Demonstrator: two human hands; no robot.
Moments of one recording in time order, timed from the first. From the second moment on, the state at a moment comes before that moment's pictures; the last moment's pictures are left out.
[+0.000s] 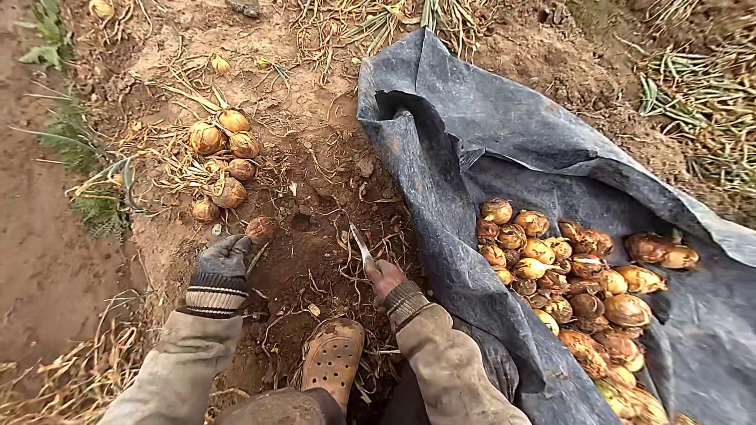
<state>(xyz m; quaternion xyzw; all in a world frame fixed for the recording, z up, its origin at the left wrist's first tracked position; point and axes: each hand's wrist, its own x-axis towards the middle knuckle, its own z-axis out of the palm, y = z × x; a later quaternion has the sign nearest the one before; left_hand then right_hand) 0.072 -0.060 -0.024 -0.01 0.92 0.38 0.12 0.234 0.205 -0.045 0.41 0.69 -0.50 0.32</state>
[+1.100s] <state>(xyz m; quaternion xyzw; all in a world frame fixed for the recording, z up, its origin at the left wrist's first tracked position) 0.095 0.137 0.071 0.60 0.76 0.22 0.11 0.298 0.206 0.014 0.37 0.52 -0.71 -0.30</state>
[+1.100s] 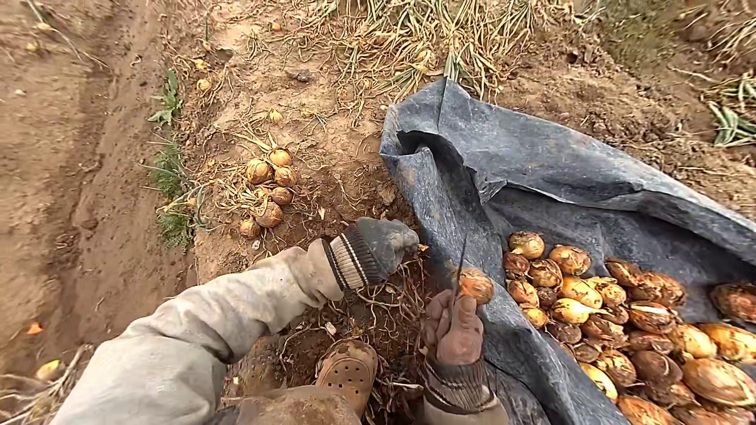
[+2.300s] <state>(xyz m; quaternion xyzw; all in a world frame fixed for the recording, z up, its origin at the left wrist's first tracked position) 0.123 0.014 0.046 0.49 0.69 0.47 0.26 0.290 0.182 0.012 0.25 0.57 -0.78 -0.10</state>
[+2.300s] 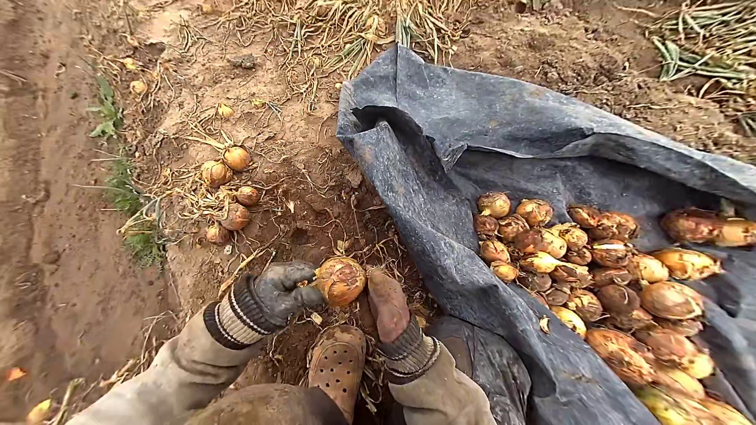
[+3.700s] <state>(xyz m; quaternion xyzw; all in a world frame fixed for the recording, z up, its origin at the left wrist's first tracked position) -0.173 0.039 0.010 0.30 0.95 -0.09 0.08 0.275 0.198 -0.049 0.39 0.67 -0.63 -0.01</state>
